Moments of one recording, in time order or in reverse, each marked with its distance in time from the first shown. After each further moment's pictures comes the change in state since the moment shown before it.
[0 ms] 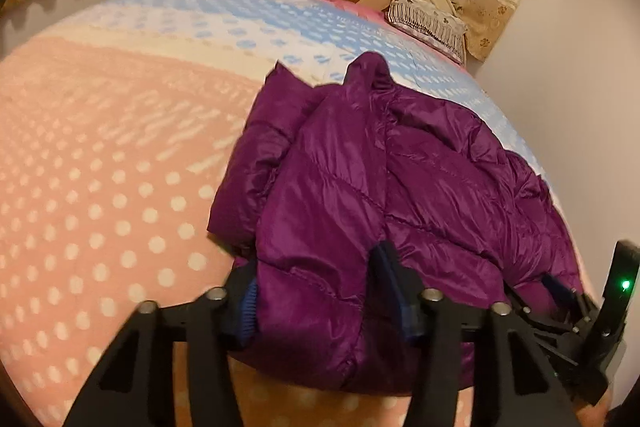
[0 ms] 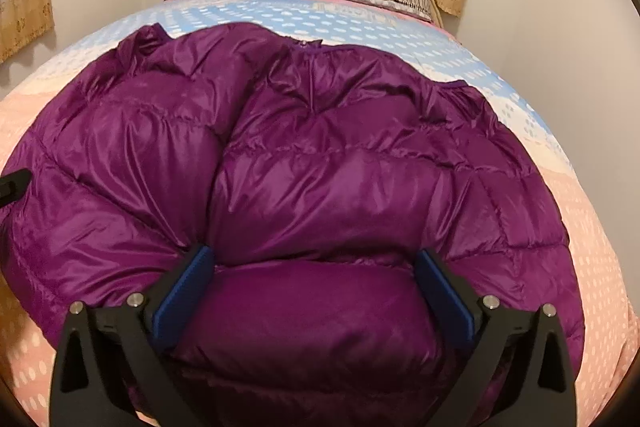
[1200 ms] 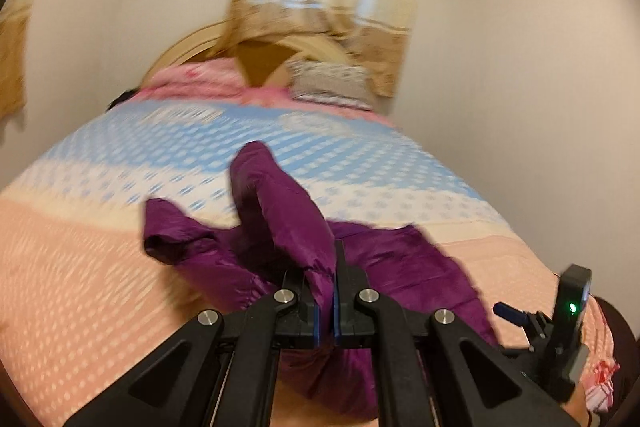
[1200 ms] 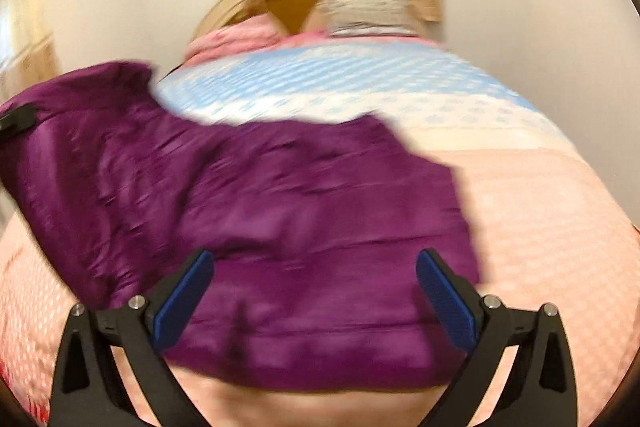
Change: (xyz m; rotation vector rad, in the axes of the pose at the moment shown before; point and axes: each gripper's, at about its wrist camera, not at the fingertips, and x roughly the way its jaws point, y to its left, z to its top) left arm -0.141 -0.147 0.032 0.372 -0.260 -0.167; right arm -0.088 -0.107 -0.027 0.279 -0.166 0.097
